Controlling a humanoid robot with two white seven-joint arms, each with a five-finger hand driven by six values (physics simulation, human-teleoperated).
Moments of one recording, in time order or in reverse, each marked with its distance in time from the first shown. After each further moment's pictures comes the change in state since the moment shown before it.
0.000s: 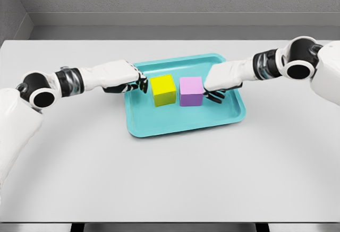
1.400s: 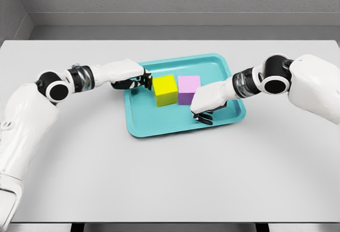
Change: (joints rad) left arm -0.074 -0.123 0.028 0.251 -0.001 0.001 0.000; right arm 0.000 0.080 0.128 0.017 -0.040 -0.002 0.010
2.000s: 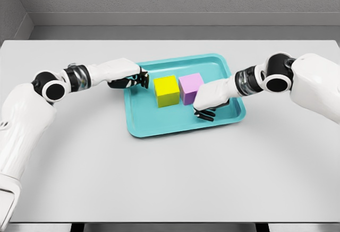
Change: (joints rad) left arm -0.003 0.010 0.020 0.017 0.003 -0.001 0.000; right arm 0.002 -0.002 -0.009 0.025 0.024 0.005 -0.008
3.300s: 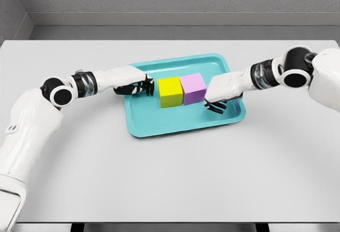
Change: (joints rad) left arm 0.020 -0.027 -0.017 0.017 0.007 0.000 0.000; right arm -0.005 -0.089 -0.059 -0.046 0.016 -0.004 -0.002
